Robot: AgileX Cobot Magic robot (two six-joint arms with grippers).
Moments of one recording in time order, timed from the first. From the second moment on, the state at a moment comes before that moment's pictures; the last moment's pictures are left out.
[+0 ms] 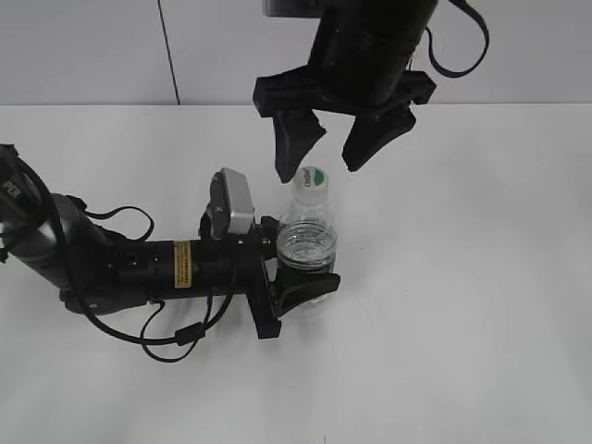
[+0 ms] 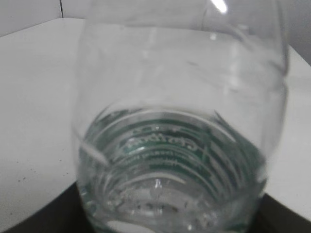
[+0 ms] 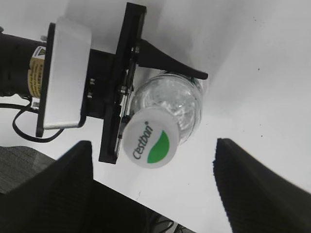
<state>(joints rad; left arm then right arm) -0.42 2.32 -0.94 1.03 -1.22 -0.29 0.65 1.91 -1.71 0.20 1.22 0.05</state>
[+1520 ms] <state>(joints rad) -0.42 2.32 -0.94 1.04 -1.22 -0.29 0.66 1.95 -1.71 0.20 1.22 -0.17</state>
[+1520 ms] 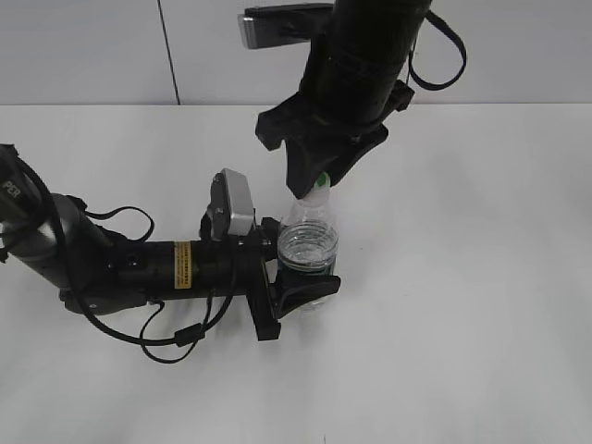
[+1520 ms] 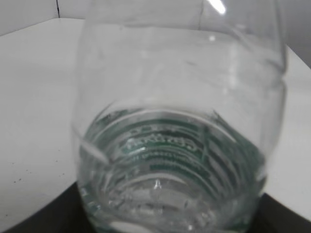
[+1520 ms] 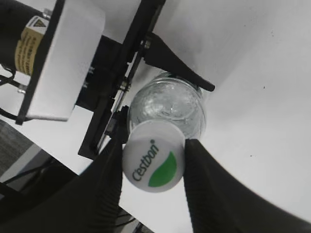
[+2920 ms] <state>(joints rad) -0.42 2.32 -0.94 1.05 -1.22 -0.29 0.66 1.95 -1.71 0.20 1.22 -1.45</state>
